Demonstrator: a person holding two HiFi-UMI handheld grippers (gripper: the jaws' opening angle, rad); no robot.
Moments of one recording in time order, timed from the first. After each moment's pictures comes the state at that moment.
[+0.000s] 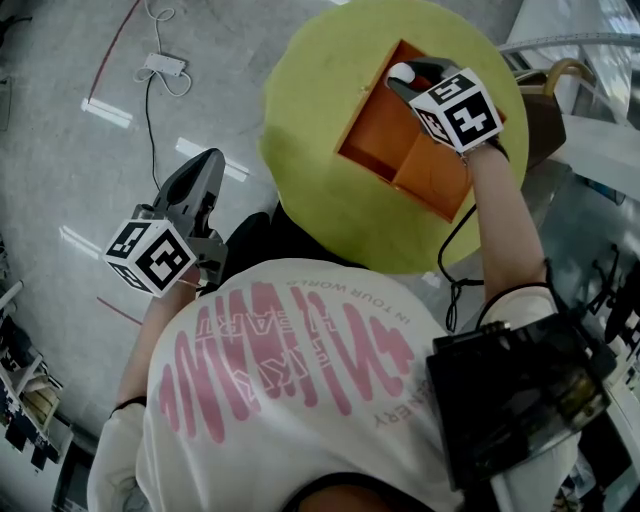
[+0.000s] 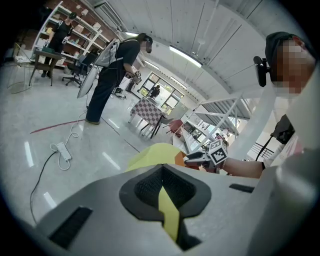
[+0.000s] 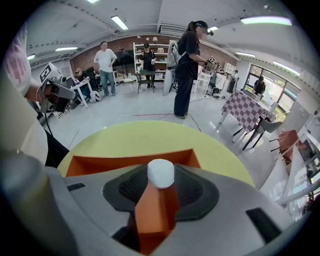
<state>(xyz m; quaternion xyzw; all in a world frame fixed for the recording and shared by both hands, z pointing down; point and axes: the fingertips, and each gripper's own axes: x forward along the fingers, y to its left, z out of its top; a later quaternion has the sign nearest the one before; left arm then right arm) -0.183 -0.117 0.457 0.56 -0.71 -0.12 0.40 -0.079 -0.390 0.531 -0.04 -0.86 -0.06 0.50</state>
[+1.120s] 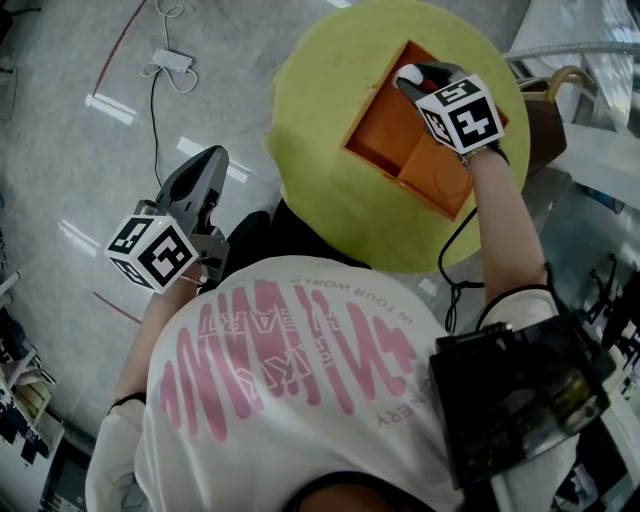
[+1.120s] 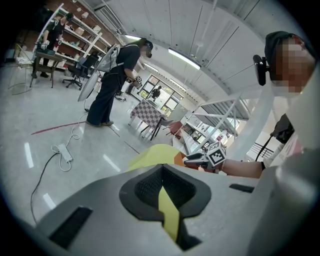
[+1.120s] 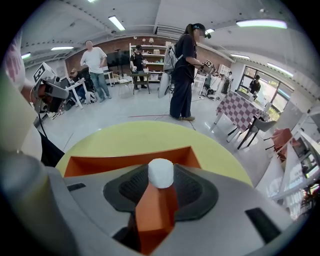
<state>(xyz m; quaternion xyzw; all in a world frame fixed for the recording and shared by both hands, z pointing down) -0.177 -0.108 0.453 0.56 -0.72 -0.12 0.39 -0.074 -0.396 0.532 -0.01 -0.87 -0.06 0.49</state>
